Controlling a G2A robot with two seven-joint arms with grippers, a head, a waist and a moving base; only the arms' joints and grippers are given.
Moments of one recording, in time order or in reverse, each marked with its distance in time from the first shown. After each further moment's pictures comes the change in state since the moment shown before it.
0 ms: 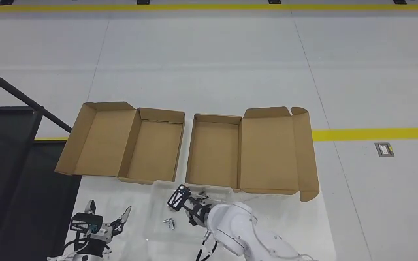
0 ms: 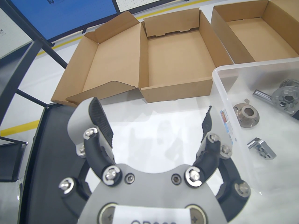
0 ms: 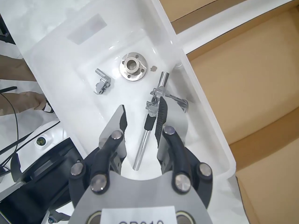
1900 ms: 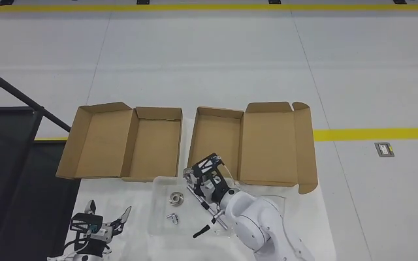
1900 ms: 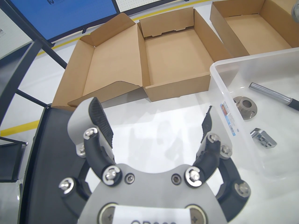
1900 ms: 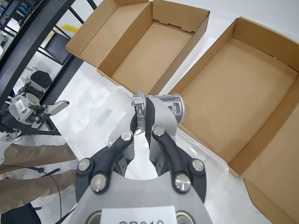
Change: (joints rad) left arm 0.000 0.000 0.000 0.000 0.000 0.000 0.000; right arm -0.180 -0.066 0.313 -0.141 0.105 0.041 -0.319
